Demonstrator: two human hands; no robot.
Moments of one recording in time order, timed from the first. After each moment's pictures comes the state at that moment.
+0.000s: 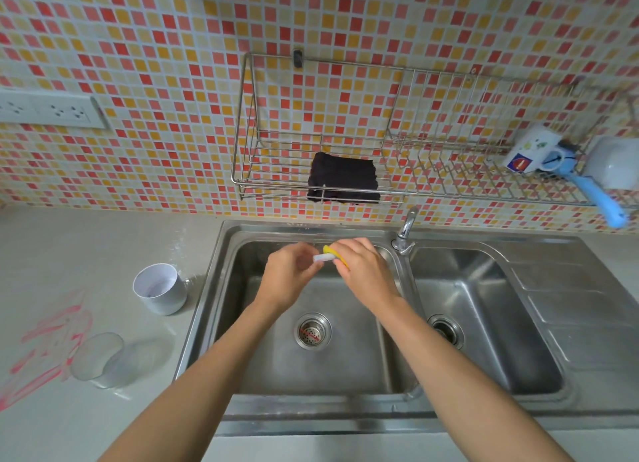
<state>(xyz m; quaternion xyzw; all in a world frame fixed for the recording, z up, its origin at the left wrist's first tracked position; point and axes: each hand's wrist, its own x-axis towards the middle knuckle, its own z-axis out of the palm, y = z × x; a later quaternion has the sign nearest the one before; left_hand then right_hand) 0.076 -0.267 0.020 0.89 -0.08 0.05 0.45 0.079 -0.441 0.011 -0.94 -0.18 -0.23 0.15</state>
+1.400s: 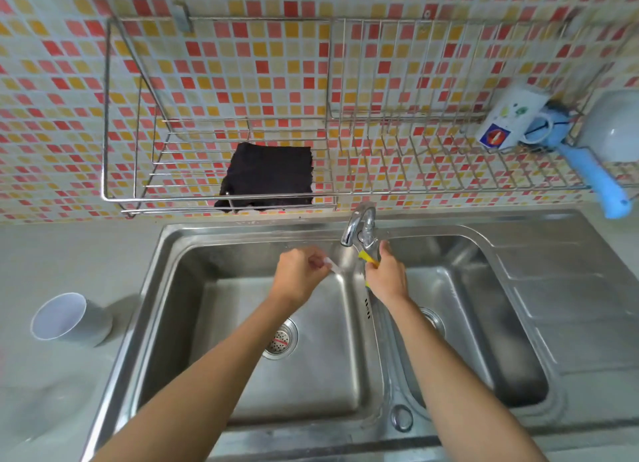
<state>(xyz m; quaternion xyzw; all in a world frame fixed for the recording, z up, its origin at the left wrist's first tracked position) 0.143 -0.416 -0.022 0.91 -0.06 -0.04 0.40 0.146 -0.602 -0.083 -0.92 0.21 0.01 0.35</state>
